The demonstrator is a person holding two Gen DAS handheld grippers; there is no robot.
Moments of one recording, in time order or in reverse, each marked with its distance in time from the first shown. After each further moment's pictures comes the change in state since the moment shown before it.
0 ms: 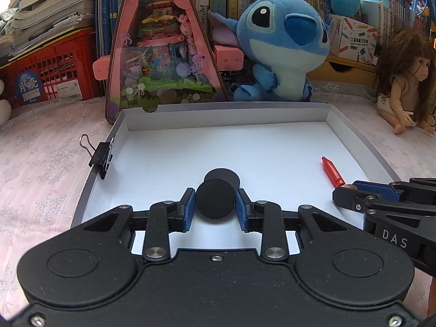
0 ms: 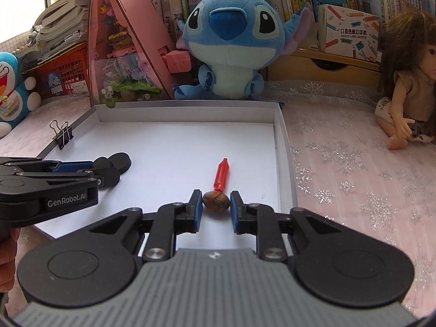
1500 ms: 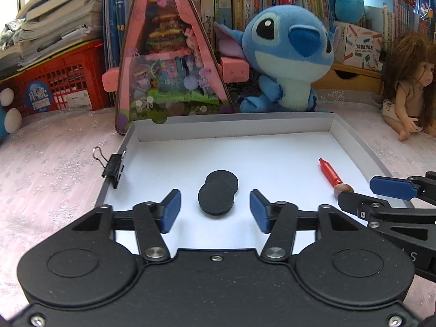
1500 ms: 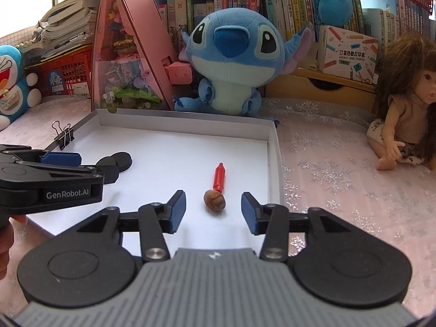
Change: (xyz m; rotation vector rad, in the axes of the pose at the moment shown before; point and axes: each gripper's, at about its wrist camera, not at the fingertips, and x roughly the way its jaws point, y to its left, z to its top) left arm -0.014 -0.002 0.006 0.001 -0.031 0.040; right arm -0.016 0.003 0.005 -0.068 -0.042 -0.033
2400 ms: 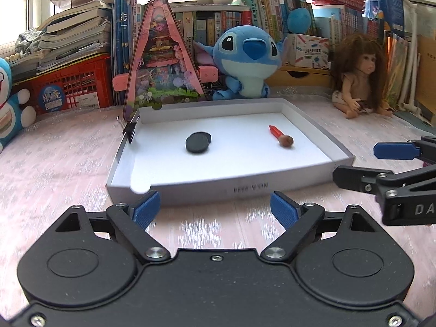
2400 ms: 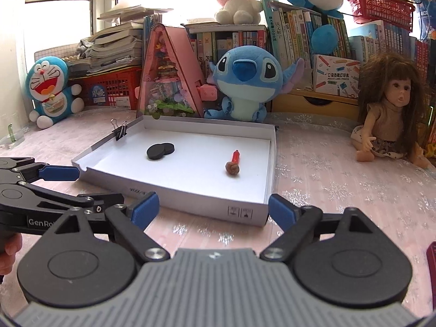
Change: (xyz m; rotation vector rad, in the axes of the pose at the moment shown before) left arm -0.121 0.000 -0.091 0.053 -0.097 -0.088; right arm -0.113 0.001 -0.061 -0.029 -0.135 0.085
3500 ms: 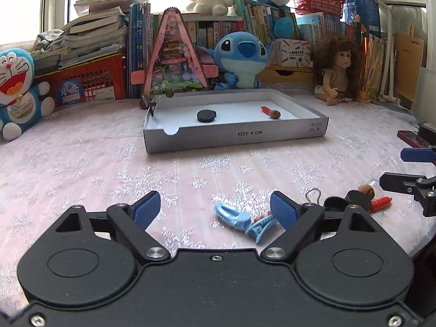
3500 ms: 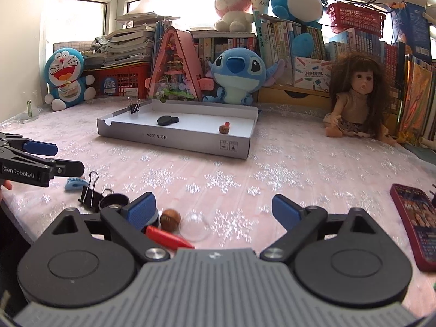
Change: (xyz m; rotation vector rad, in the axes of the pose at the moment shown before) left arm -0.082 0.026 -0.083 0.022 -0.063 -0.032; right arm -0.091 0.004 -0.091 -0.031 -0.059 -0.042
